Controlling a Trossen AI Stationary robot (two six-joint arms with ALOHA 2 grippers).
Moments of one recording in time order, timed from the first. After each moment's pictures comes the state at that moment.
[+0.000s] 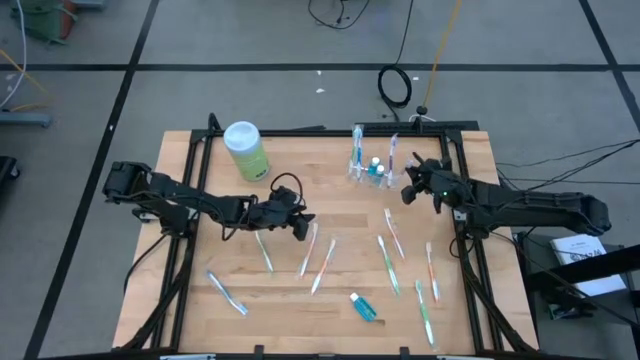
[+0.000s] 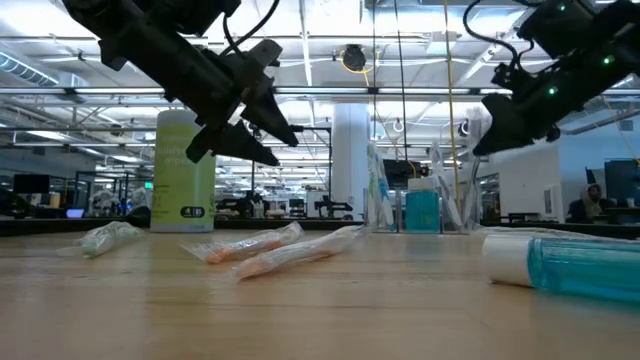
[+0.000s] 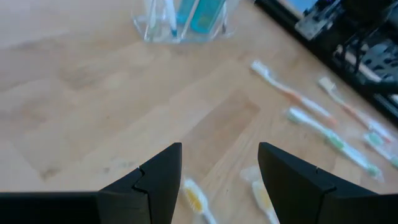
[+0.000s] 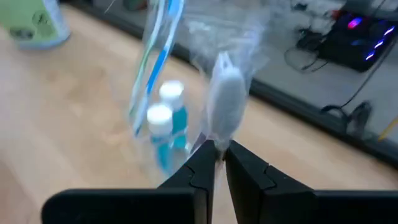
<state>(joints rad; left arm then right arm) -0.09 1.51 0.72 0.20 -0.38 -0.77 -0.24 0.66 0.33 -0.21 0.58 0.32</state>
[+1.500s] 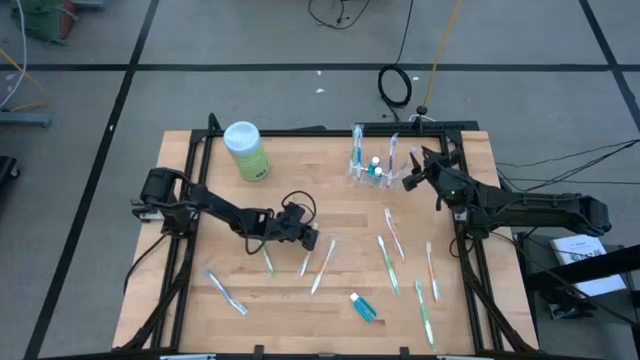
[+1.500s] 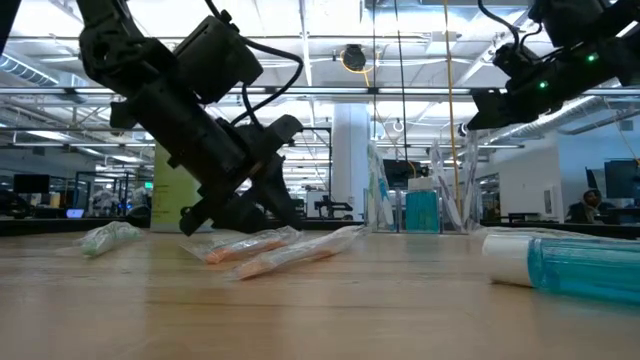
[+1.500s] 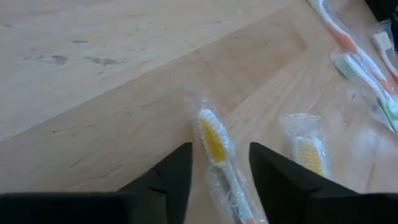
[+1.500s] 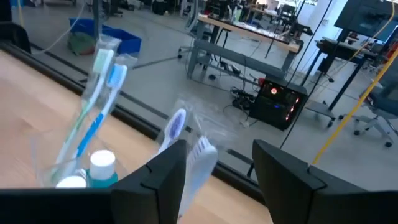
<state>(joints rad) -0.12 1.82 0.72 0.34 -0.27 -1.03 -0.25 0.65 0.29 0.10 0.86 -0.01</state>
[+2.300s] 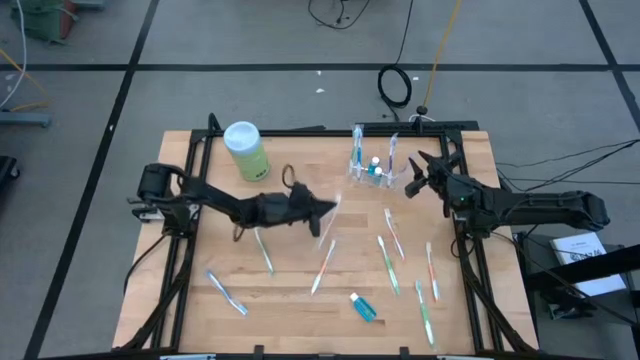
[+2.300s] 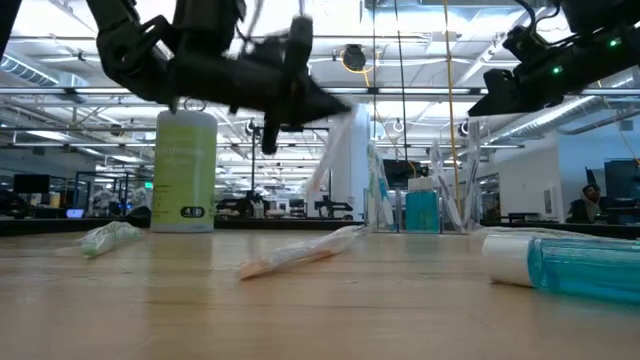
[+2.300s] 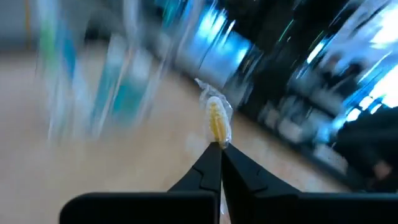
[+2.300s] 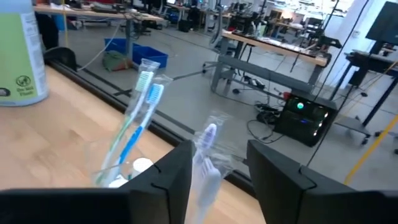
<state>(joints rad) -0.02 1.77 0.72 0.97 -0.27 -0.49 -0.13 0.55 0.29 0.06 0.86 -0.01</state>
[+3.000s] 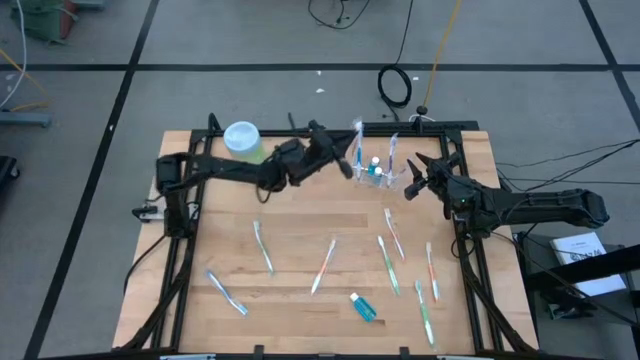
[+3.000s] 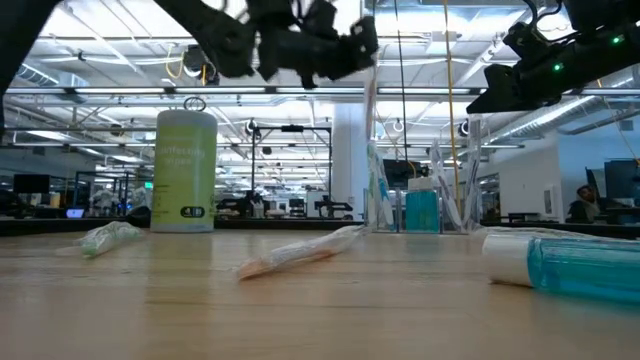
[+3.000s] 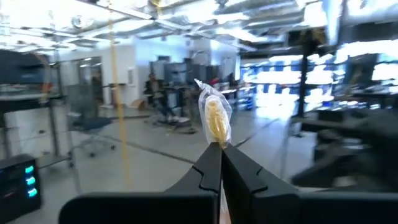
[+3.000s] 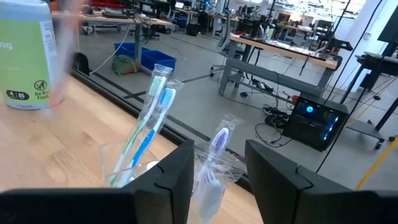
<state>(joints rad) 0.23 1.89 1.22 0.91 -0.32 0.10 -0.10 0.56 0.29 0.08 0.86 -0.01</state>
